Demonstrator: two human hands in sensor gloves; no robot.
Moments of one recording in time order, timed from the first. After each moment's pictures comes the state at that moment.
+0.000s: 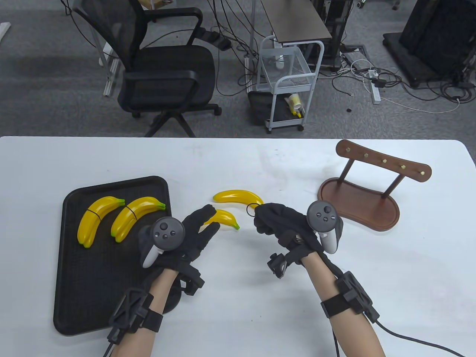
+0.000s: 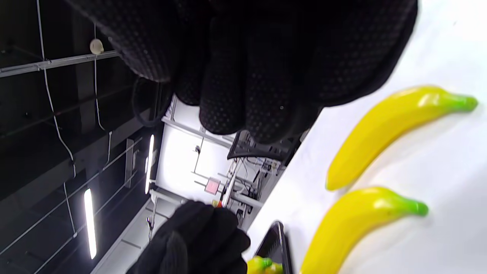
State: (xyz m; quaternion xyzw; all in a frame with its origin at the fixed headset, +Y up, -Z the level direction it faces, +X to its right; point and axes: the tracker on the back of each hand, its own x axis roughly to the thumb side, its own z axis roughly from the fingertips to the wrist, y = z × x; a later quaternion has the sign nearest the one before) left_hand -0.170 -0.736 -0.313 -0.01 -0.14 0.39 0.91; right_hand 0.132 -0.714 -0.349 0.15 0.04 0.82 0.55
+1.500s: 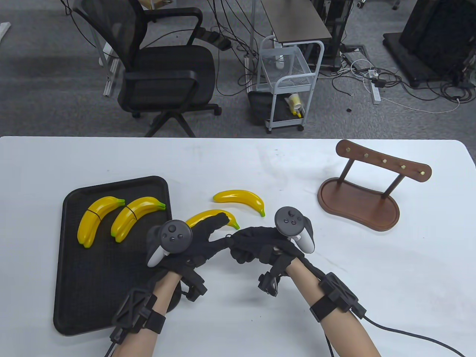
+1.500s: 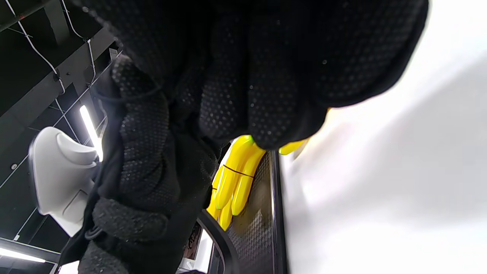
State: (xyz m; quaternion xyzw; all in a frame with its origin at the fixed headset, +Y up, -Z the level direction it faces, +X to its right) left_hand -0.152 -0.741 -0.309 -0.05 -0.21 0.39 0.89; right_hand 0.082 -0.743 -0.337 0.24 0.20 0.79 0.52
